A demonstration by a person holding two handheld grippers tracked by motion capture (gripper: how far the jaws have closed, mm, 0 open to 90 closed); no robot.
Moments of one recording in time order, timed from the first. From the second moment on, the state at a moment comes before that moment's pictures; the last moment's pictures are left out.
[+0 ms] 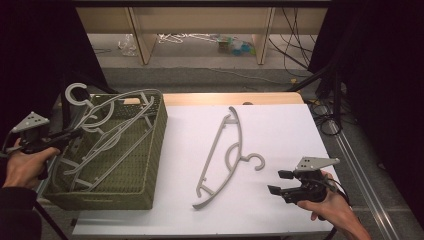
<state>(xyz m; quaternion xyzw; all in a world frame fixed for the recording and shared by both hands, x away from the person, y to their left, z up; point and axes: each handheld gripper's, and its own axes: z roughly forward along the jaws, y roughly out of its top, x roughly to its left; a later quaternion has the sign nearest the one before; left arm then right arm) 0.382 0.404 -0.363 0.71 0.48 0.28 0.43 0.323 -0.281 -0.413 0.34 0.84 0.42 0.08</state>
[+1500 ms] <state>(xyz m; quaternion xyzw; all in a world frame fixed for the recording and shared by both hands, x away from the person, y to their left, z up) 0.402 0.388 -0.393 0.80 0.47 0.25 0.27 0.325 -0.282 -0.417 0.34 0.84 0.41 0.08</state>
